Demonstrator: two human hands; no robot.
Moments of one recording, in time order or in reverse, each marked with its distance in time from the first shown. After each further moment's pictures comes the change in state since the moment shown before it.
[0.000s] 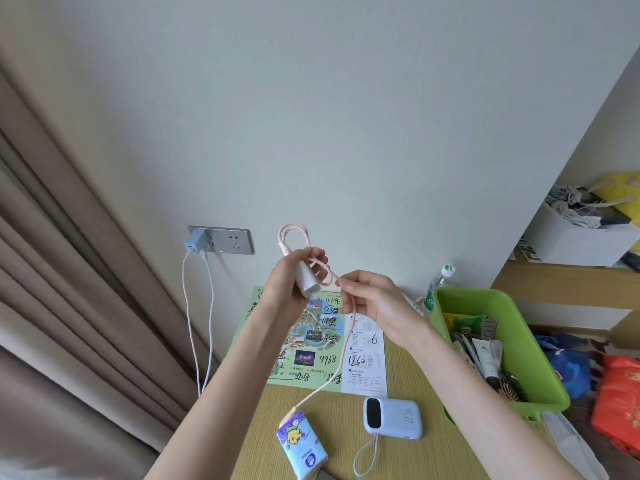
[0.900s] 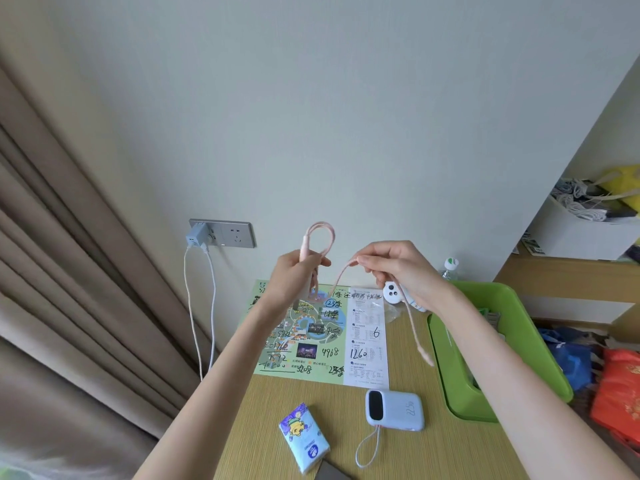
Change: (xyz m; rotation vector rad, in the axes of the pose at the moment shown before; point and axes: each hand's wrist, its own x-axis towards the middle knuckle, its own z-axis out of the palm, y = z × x) left_hand -0.004 0.000 -0.014 0.824 0.050 0.180; right_hand 0.003 -0.044 -0.024 -0.351 -0.002 -0.116
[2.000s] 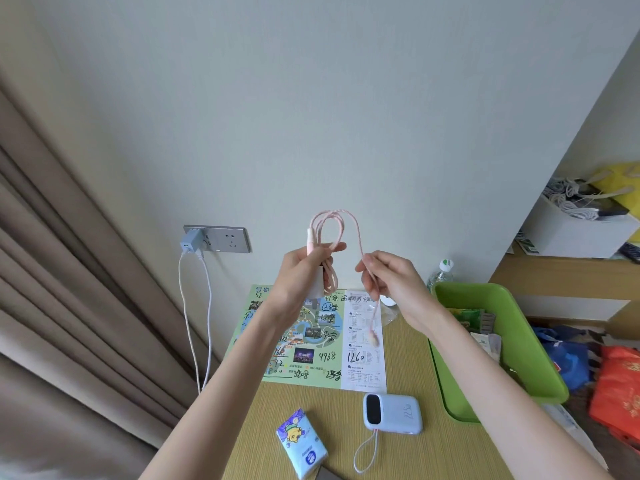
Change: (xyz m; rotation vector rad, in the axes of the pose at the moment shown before) left_hand -0.010 0.021 0.022 -0.244 -0.100 0.053; right_hand -0.014 0.015 0.012 0.113 0.168 0.013
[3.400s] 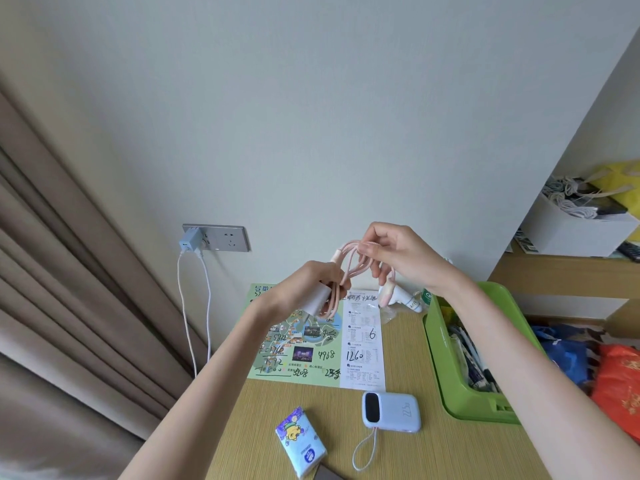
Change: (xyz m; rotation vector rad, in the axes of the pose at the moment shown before) left_hand -0.007 0.013 -0.004 0.300 -0.432 -0.224; right_hand 0.017 -0.044 -0.021 -0.325 -0.185 -0.096
